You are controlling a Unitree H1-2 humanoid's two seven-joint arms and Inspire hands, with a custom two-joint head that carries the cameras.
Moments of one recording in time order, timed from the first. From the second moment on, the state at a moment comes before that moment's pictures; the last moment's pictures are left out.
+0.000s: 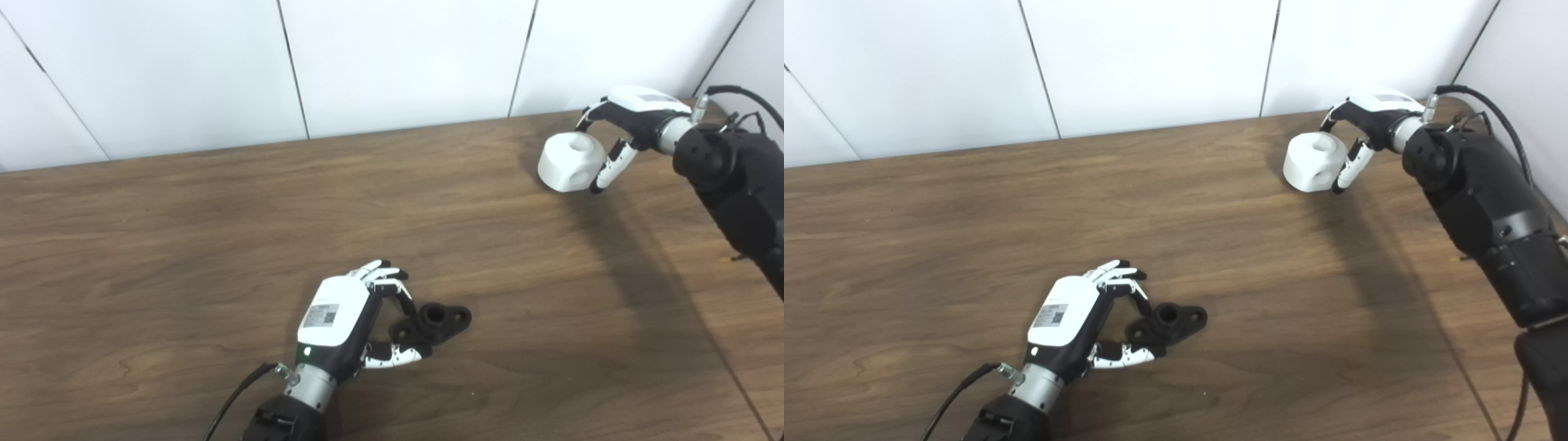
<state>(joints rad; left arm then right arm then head) 0.02 0.12 -0.48 -0.20 0.94 0.05 -0.08 -0.61 -0.74 0.25 0.28 -0.68 0.19 0.47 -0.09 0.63</state>
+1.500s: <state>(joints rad) 0.02 0.12 -0.49 -0.19 0.94 0.05 -0.07 -0.63 -0.74 0.27 0.28 -0.69 0.19 0.48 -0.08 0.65</state>
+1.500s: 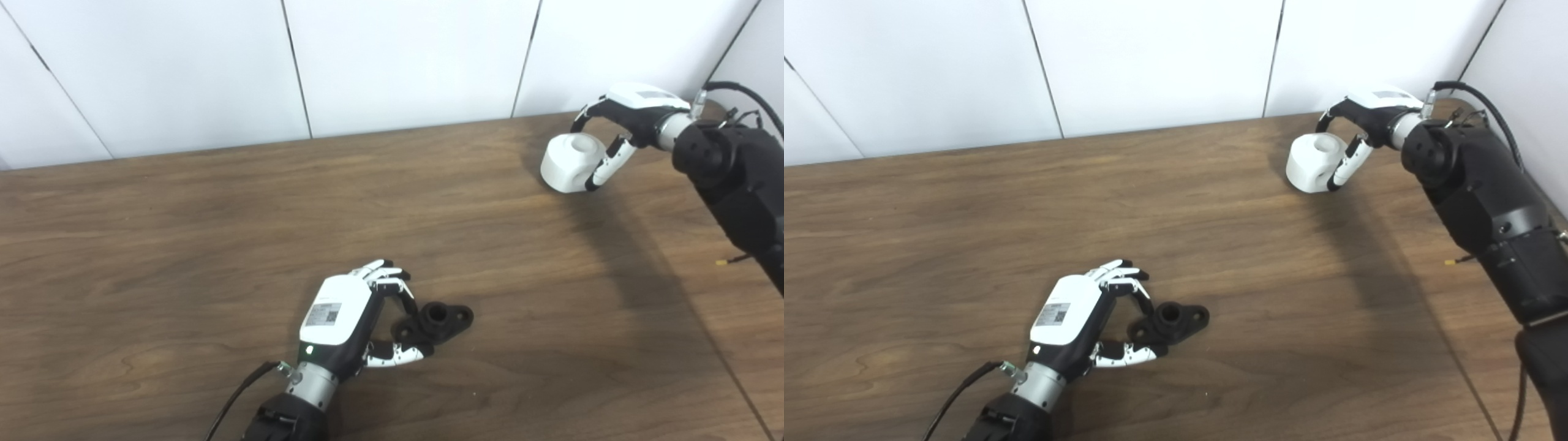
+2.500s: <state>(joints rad) 0.01 0.12 -0.49 -0.19 0.93 0.05 -0.07 -0.64 -0.74 0.27 0.28 -0.69 0.19 0.51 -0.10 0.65</state>
